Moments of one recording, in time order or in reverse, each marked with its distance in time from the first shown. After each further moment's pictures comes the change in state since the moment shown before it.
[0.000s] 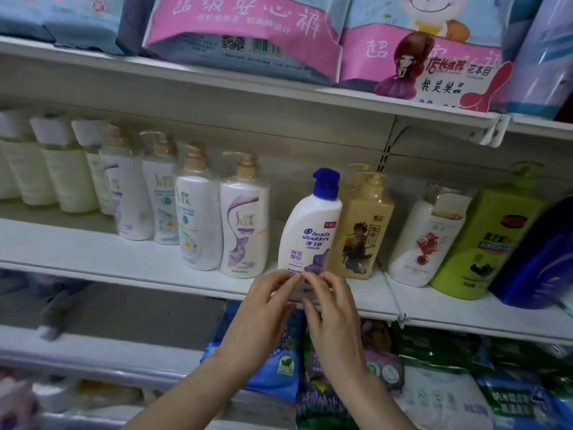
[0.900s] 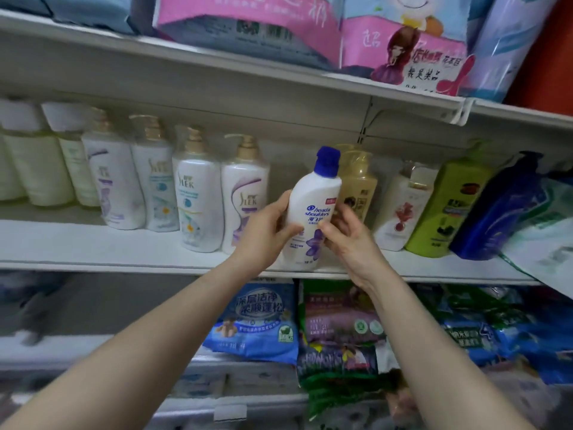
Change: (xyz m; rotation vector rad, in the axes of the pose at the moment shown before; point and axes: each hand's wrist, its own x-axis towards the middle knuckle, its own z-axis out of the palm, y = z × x) left_hand 0.074 -0.009 -0.053 -0.538 -0.145 -0.159; right_hand 0.070 -0.023 -0.044 0.943 -0.166 0.683
